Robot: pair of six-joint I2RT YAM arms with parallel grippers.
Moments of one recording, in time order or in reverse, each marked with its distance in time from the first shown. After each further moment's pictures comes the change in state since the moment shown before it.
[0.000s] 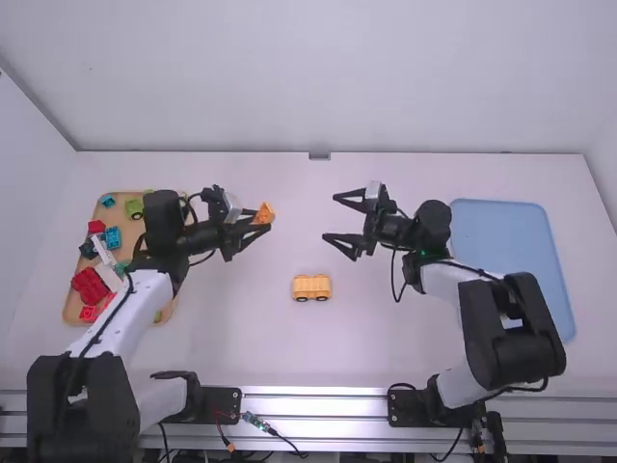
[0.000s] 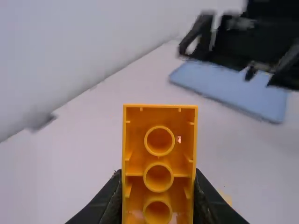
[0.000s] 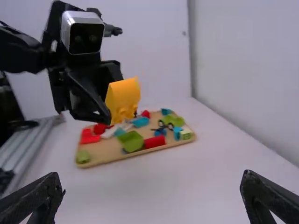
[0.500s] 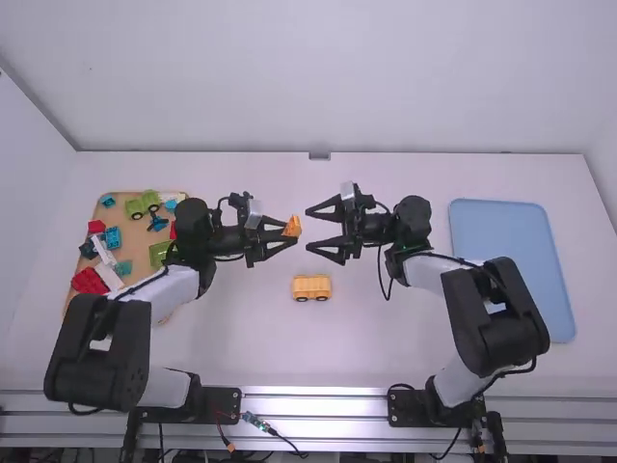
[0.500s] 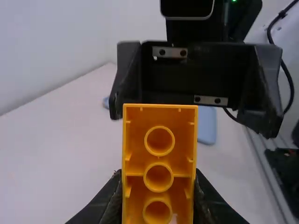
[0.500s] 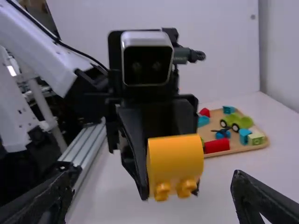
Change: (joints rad) left arm -0.127 0.249 -0.069 0.549 0.176 -0.360; right arm 0.106 0.065 0.098 0.062 -0.137 0.192
